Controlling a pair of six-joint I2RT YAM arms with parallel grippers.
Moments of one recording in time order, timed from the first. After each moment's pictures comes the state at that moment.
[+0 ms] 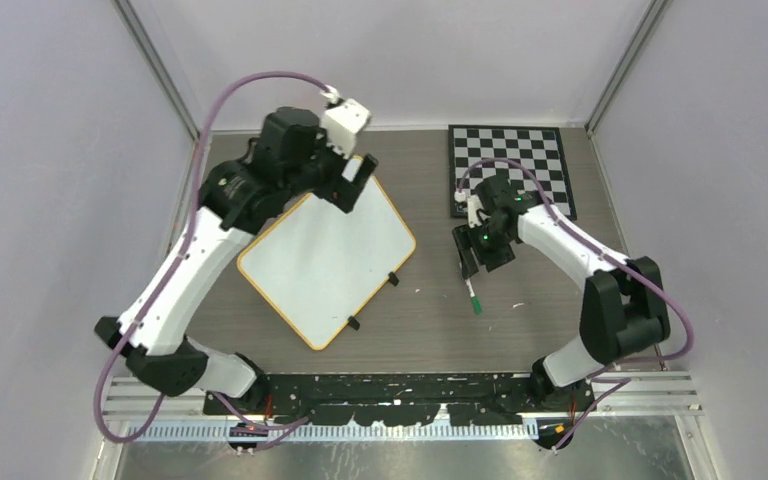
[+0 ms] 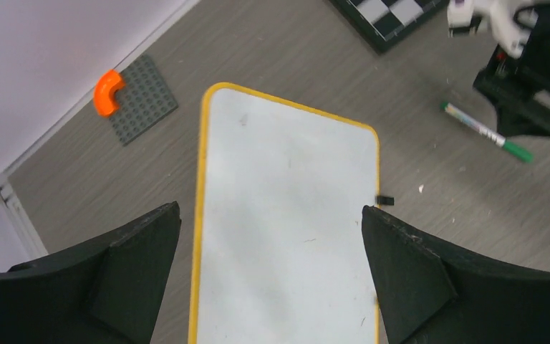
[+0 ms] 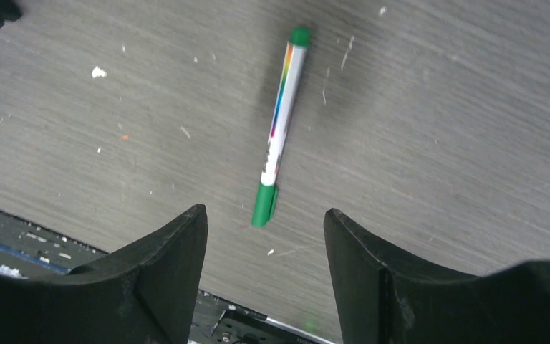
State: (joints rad) left arm -0.70 1.44 1.85 -0.96 -0.11 0.20; right arm 0.32 1.49 1.08 -0.87 -0.19 -0.01
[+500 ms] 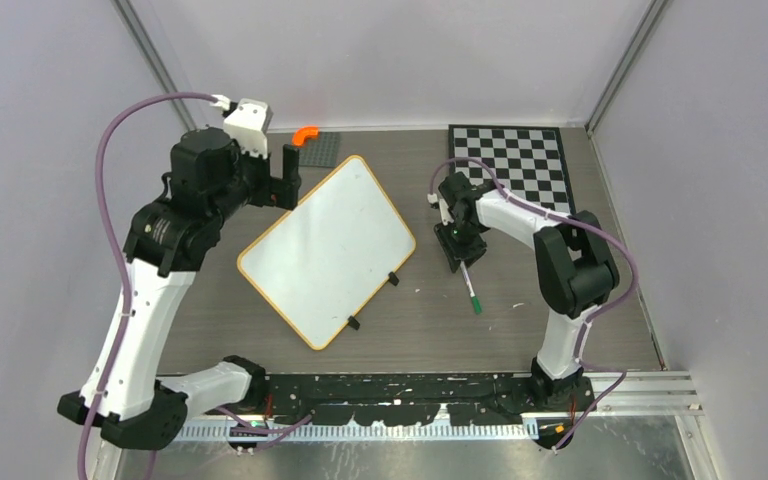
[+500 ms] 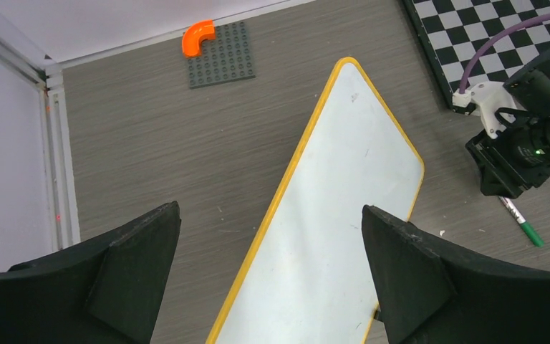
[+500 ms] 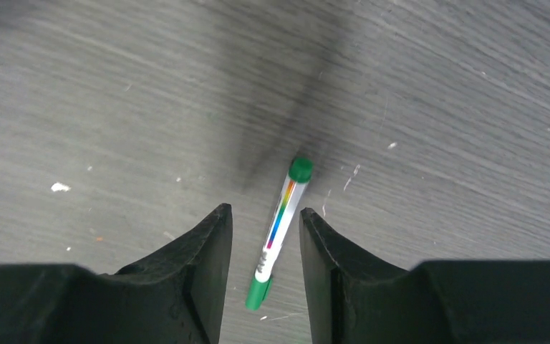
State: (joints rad) left arm -0.41 1.15 1.66 -0.91 -0.13 -0.01; right arm 0.44 1.84 1.27 -0.82 -0.04 0.03
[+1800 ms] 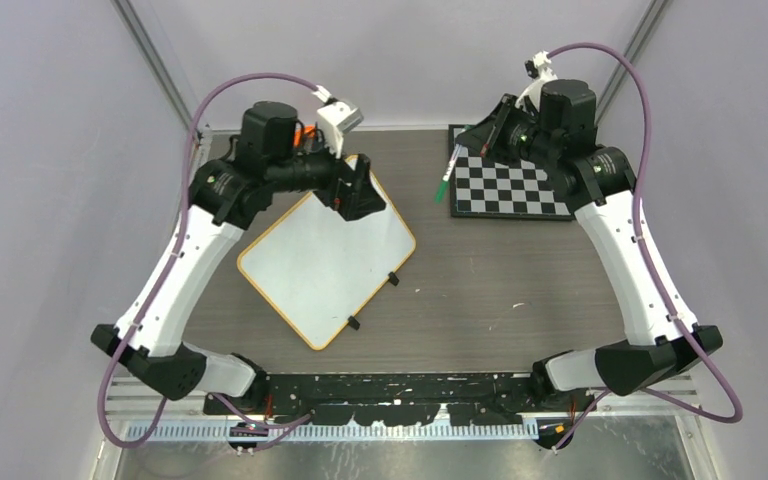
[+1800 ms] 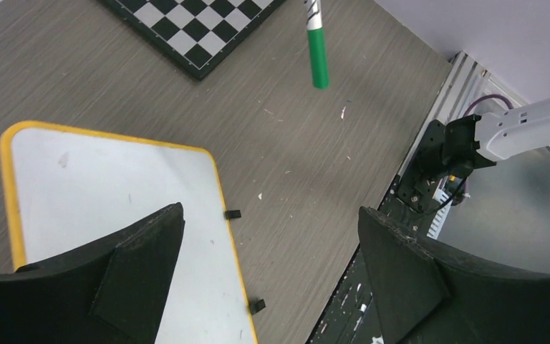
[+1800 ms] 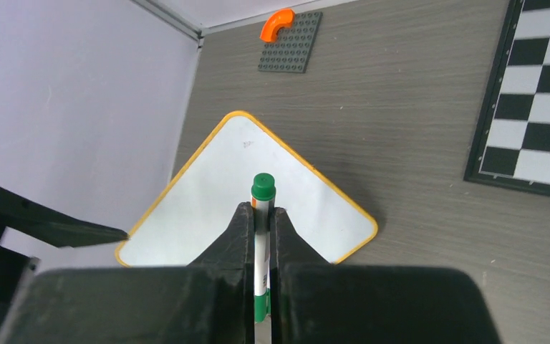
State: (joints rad) left arm -0.53 1.36 1.77 -0.89 0.52 -0.03; right arm 0.31 1.37 1.72 -0.69 -0.24 0.56
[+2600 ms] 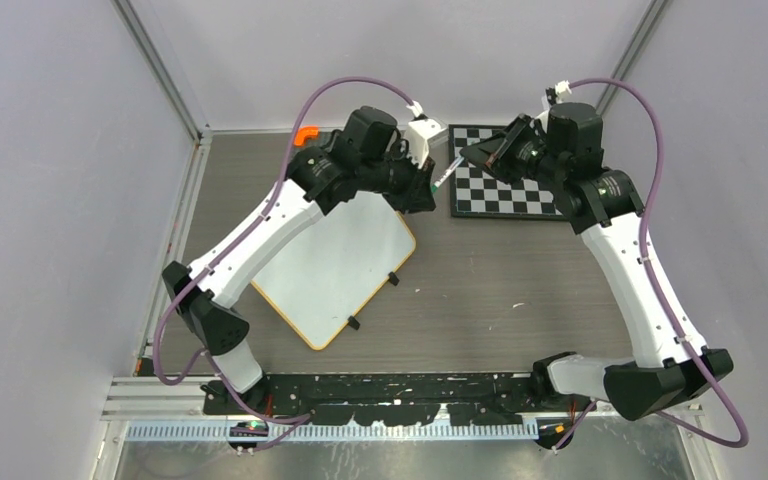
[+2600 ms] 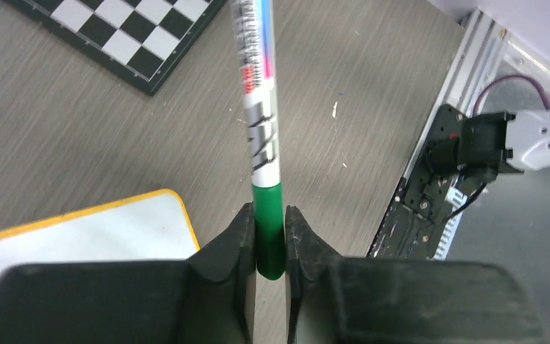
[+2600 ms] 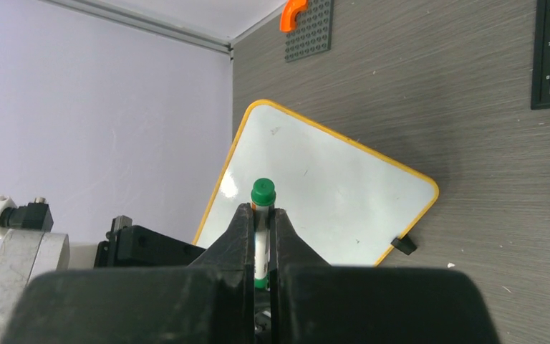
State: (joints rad) left arm -0.78 1.69 1.91 -0.80 0.41 -0.02; right arm 0.30 1.26 1.55 -0.66 -0.23 0.91
